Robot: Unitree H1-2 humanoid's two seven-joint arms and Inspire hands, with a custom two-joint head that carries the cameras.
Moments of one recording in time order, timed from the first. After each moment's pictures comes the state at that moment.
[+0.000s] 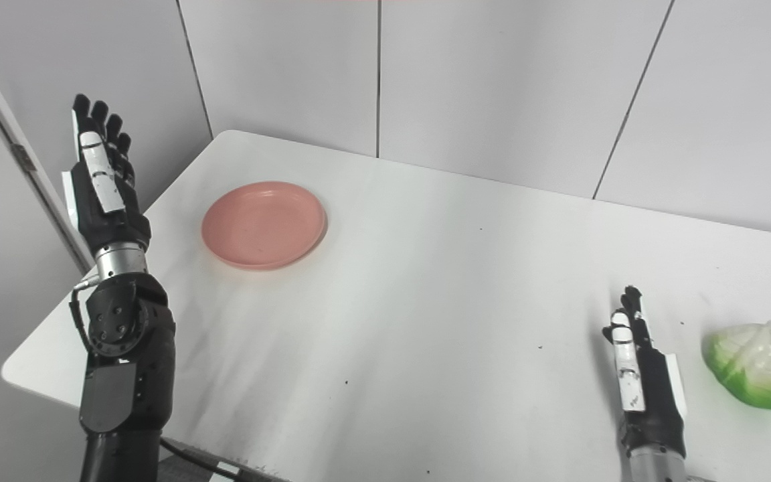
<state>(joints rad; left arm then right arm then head) -0.31 0.14 0.46 -0.02 -0.19 -0.11 0.25 -0.18 -0.10 0.00 0.08 0.00 0.00 0.05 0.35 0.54</state>
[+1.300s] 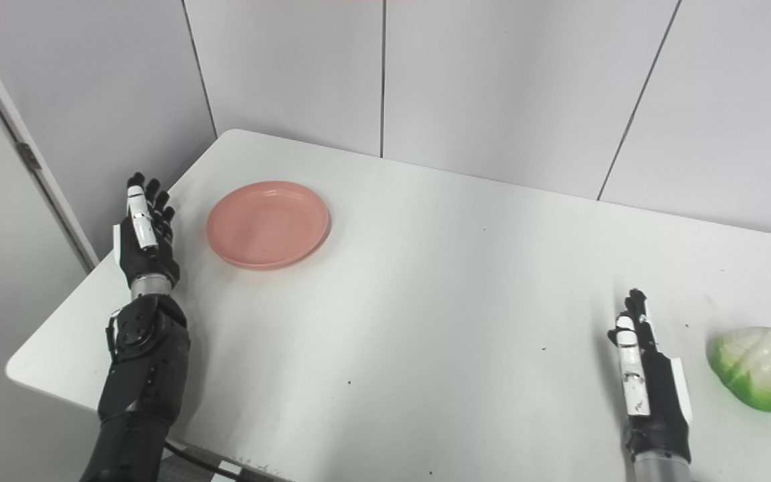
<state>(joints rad) -0.36 0.19 0.46 0.41 -0.33 -0.14 0.21 -0.18 -0.10 0.00 0.07 0.00 0.00 0.05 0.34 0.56</state>
